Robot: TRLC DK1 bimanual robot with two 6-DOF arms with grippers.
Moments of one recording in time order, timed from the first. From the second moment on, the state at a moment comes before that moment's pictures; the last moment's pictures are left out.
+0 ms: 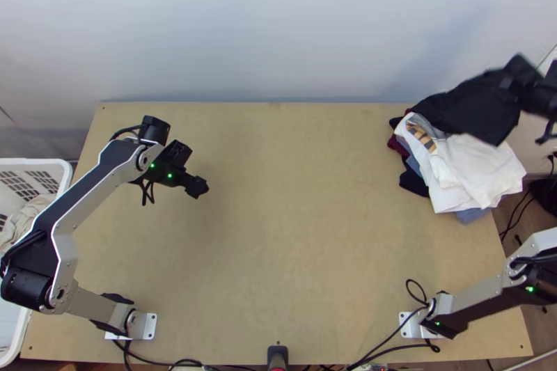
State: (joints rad) left arm -0.19 1.61 1.24 -0.82 0.29 0.27; right arm -0.44 1.68 1.96 -0.96 -0.56 0.07
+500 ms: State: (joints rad) left arm -0.20 1.60 1.20 -0.78 0.29 0.28; right arm -0.67 1.57 1.51 -0.96 -0.56 -0.14
